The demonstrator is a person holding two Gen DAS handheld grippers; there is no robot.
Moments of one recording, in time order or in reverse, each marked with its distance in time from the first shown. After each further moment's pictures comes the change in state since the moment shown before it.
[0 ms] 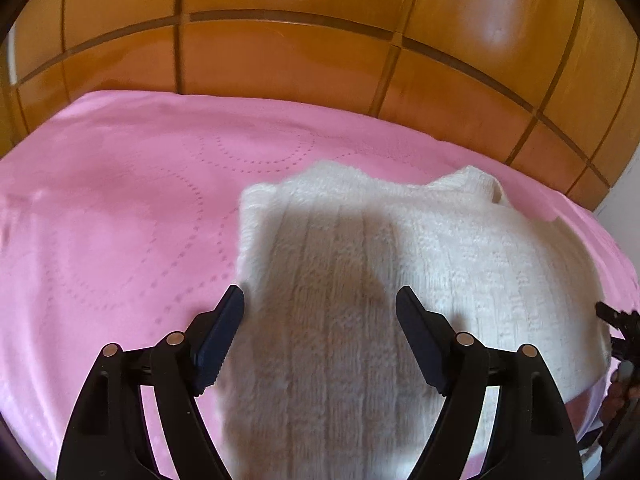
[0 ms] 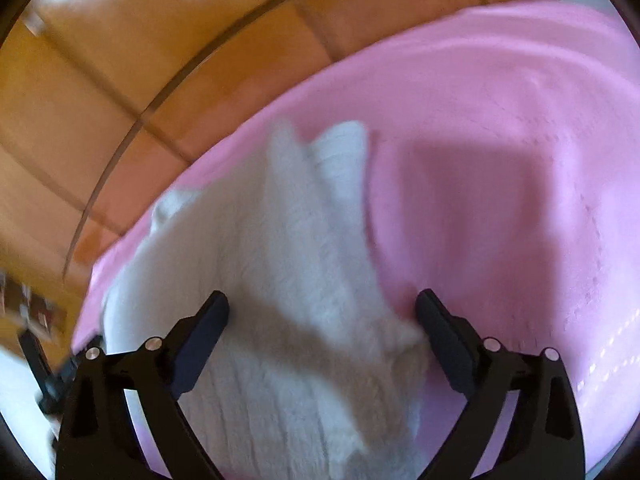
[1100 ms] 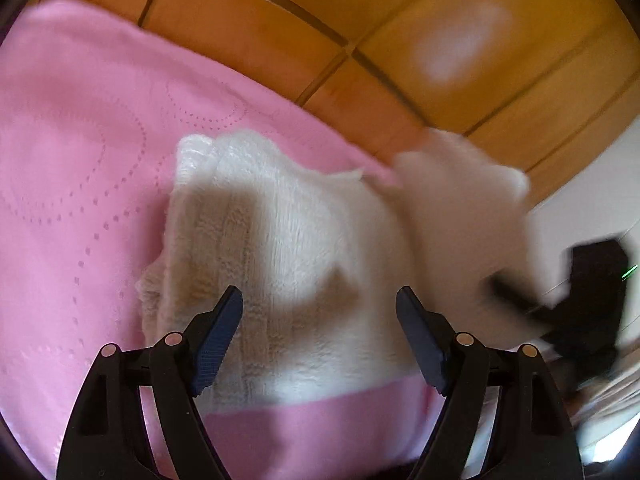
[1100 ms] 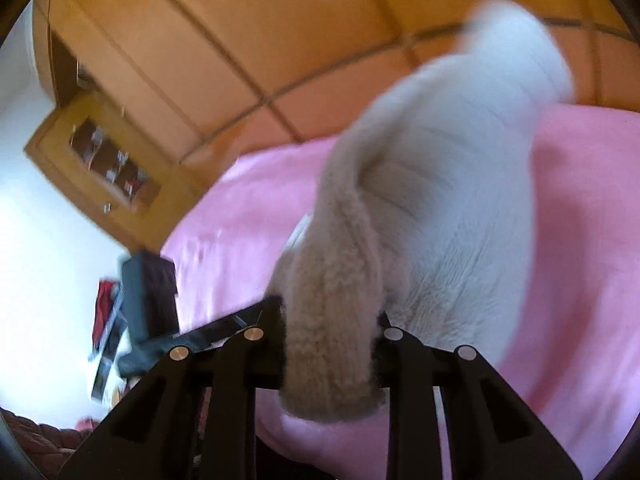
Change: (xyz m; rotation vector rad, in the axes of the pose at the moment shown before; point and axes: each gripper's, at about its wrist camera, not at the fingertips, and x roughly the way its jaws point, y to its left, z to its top) left arm -0.029 0.045 -0.017 -0.279 0.068 -0.540; right arm 0.024 0.256 -0.037 -0.403 0.192 0.363
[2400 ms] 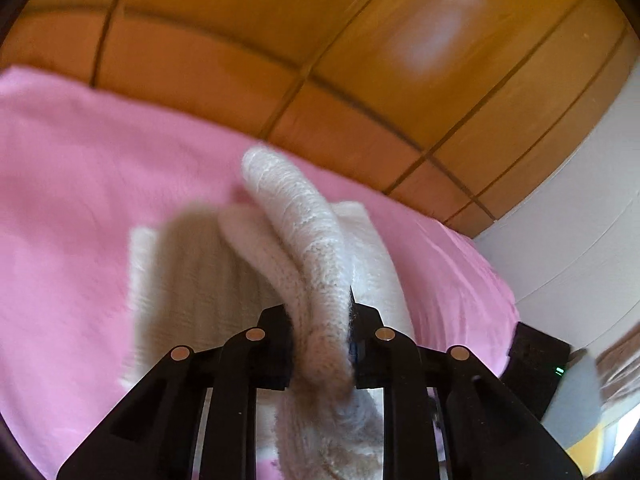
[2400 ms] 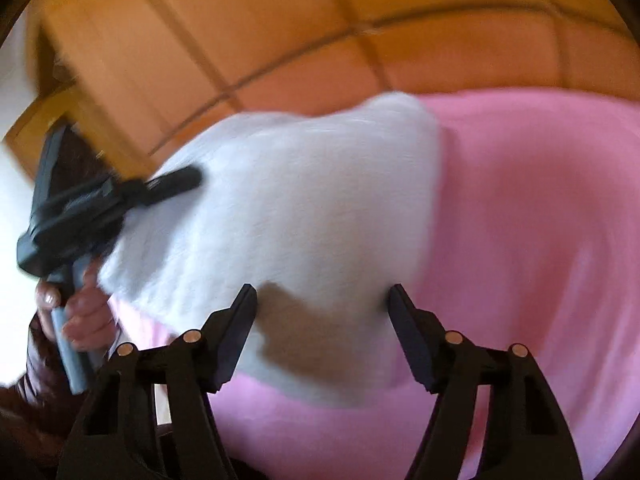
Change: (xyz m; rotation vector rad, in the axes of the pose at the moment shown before) left arm 0.029 -0.071 0.061 0.191 -0.024 0.068; right arm -0.006 -0.052 -0.045 -0.056 -0.075 -0.106
